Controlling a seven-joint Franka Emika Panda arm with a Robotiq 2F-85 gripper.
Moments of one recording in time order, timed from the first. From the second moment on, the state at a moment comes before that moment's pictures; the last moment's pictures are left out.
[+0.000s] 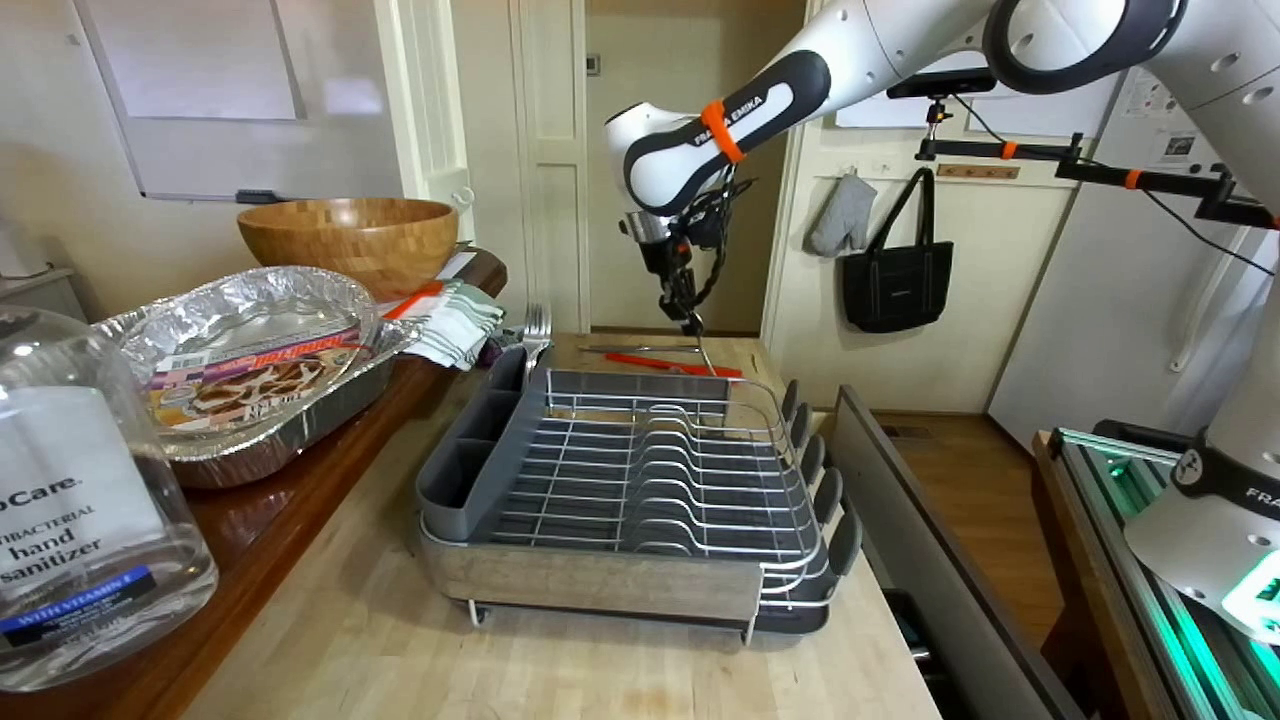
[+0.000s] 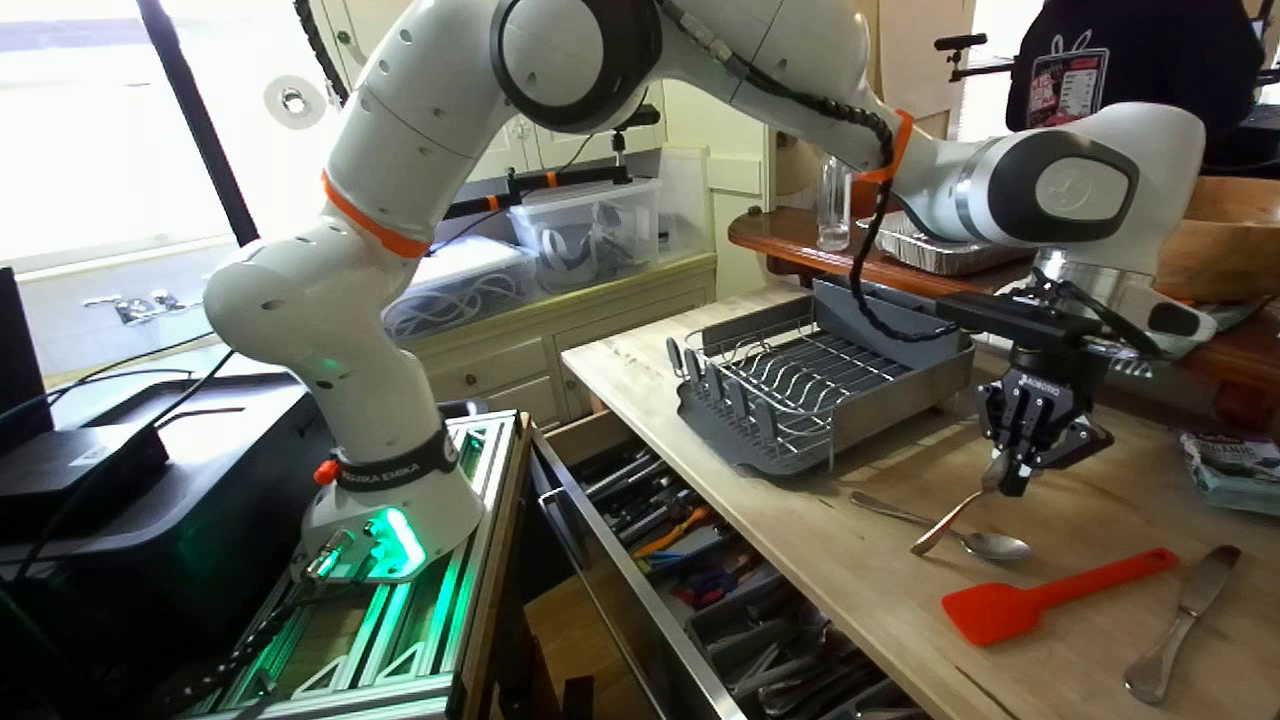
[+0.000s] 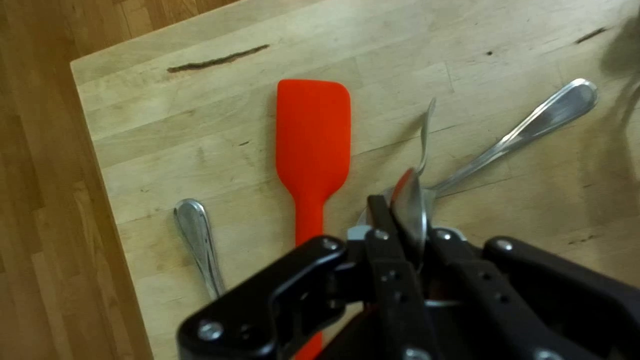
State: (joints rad) arm -0.11 0.79 -0.08 -1.33 -0.18 1.86 -0.22
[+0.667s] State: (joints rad) arm -0.10 0.86 -0.08 -1.25 -0.18 1.86 -0.22
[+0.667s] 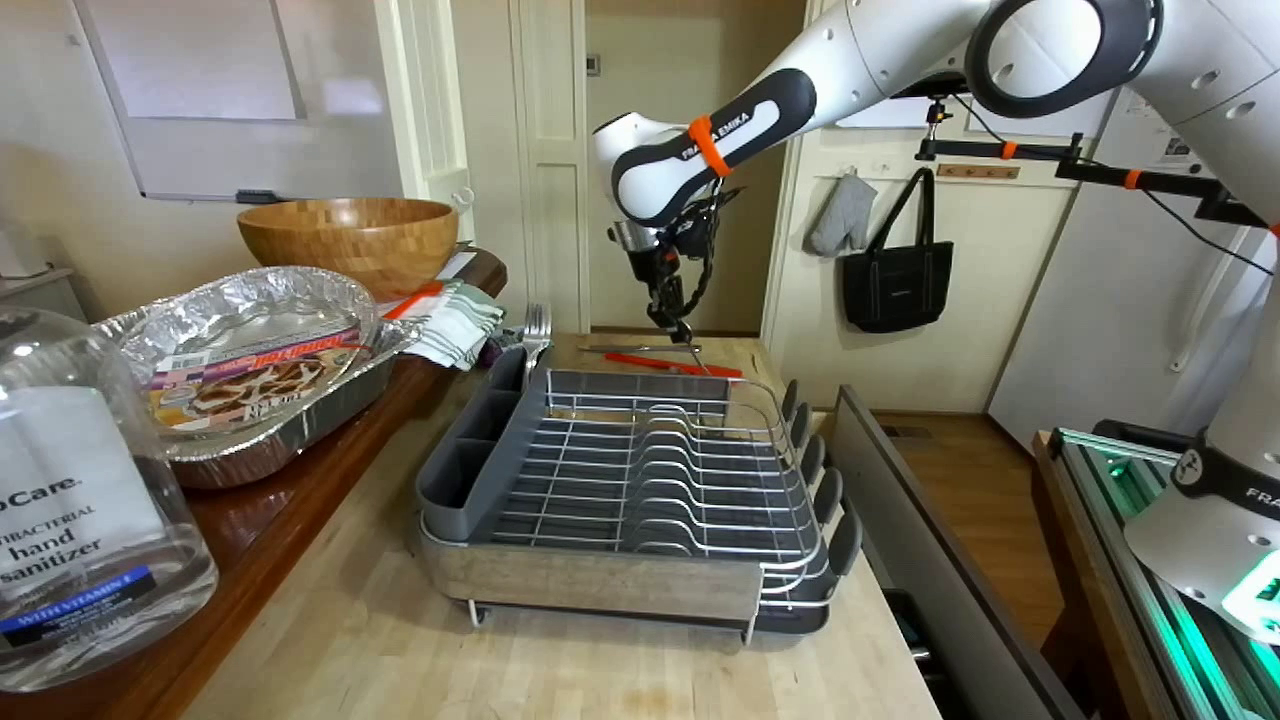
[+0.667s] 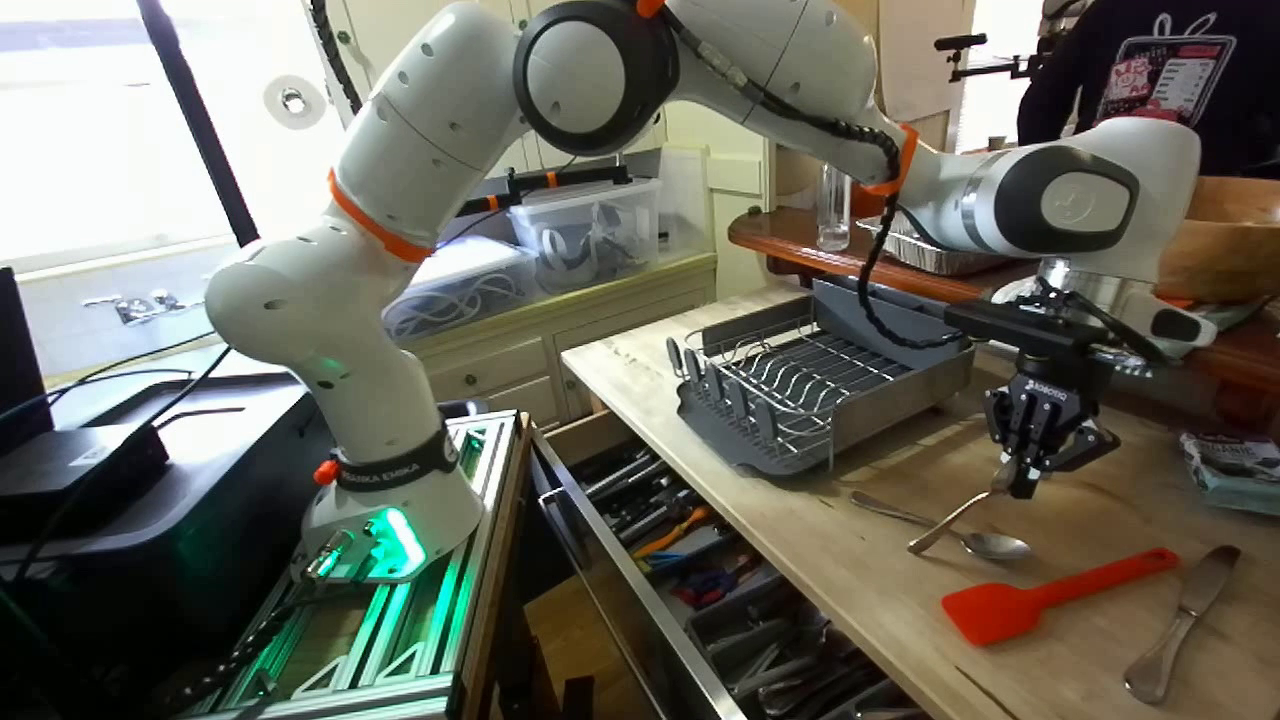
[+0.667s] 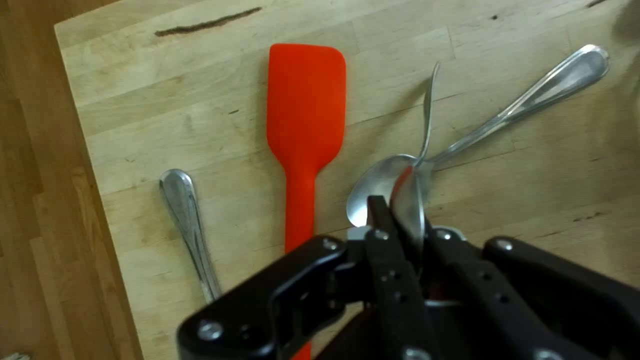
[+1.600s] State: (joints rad) arm -0.07 0.96 -0.06 -1.23 -0.18 1.86 -0.22
